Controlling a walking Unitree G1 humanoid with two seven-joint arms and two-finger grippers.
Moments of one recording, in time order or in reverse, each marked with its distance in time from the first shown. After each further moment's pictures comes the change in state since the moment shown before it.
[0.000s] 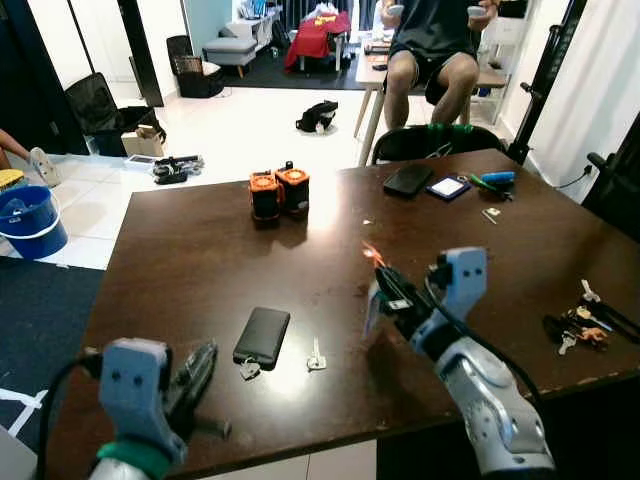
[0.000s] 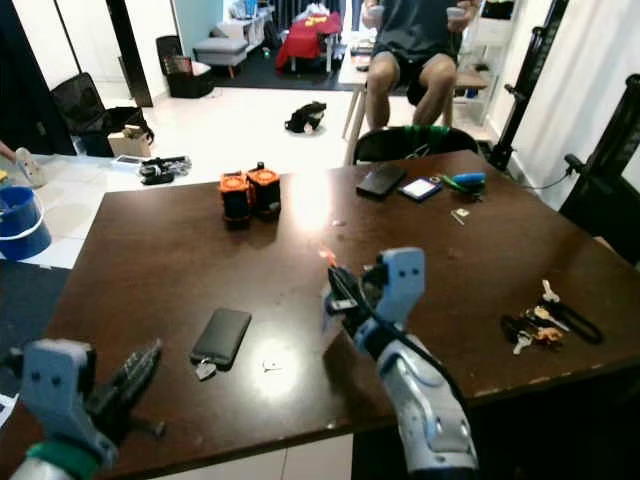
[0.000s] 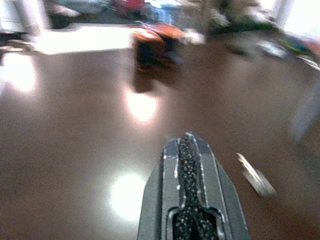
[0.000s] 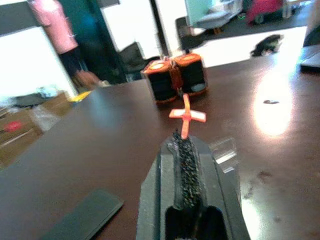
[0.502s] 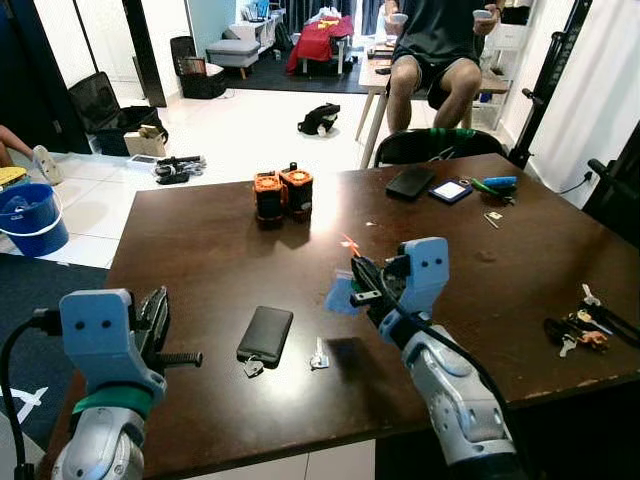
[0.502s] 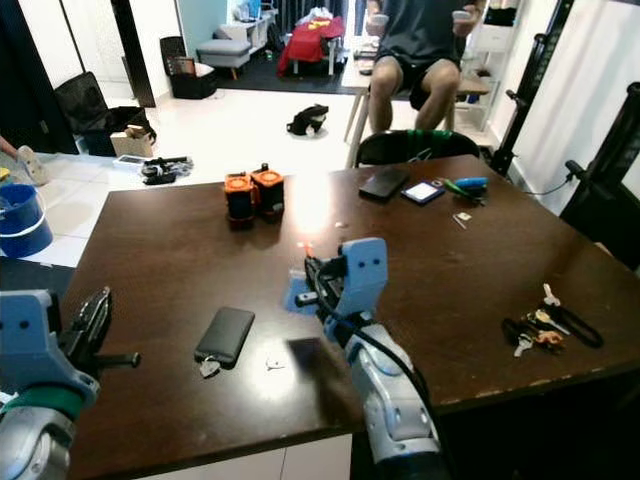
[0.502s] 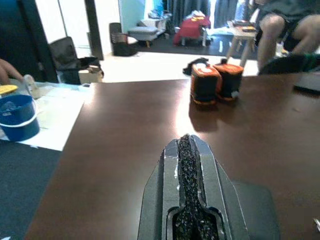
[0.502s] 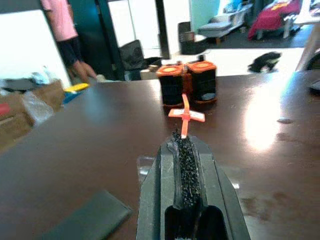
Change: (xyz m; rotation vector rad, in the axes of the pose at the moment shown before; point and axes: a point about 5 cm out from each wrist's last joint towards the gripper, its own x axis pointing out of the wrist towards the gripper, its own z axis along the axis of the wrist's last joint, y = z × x) left arm 0.004 0.014 0.011 0.051 -0.044 0.123; right arm 0.006 0.009 -0.003 -0.133 -0.010 0.006
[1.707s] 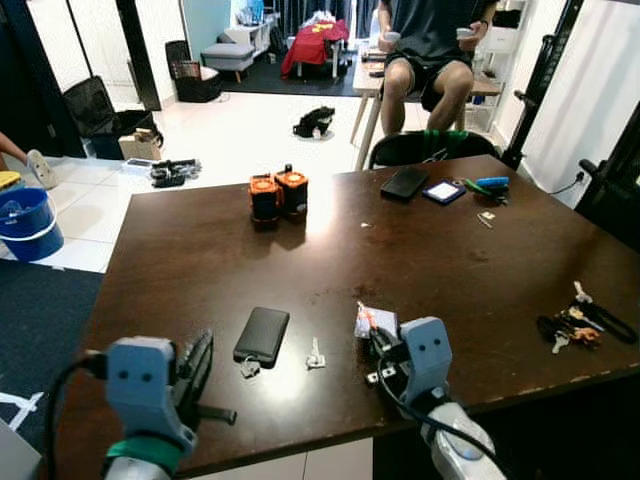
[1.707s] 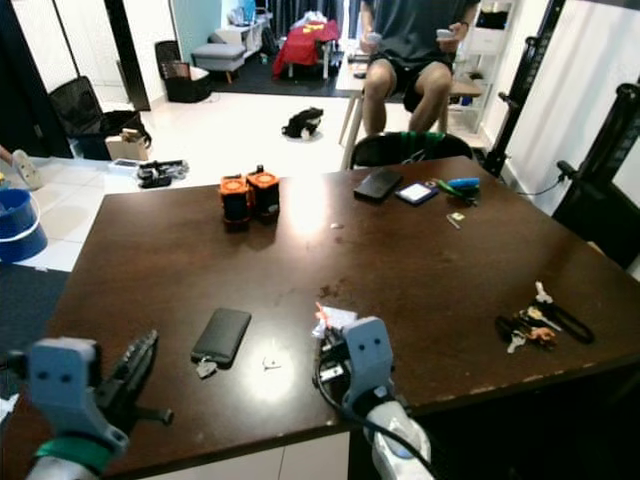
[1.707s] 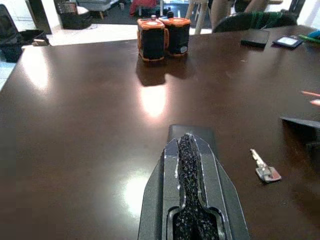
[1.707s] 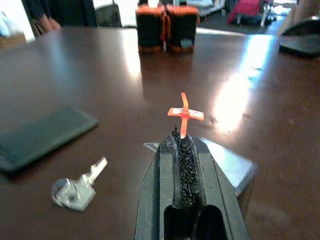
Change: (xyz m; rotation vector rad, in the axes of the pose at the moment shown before) left arm -0.026 -0.026 -0.043 -0.021 0.108 -0.166; right arm -0.045 0.001 -0.064 -0.123 0.078 -0.024
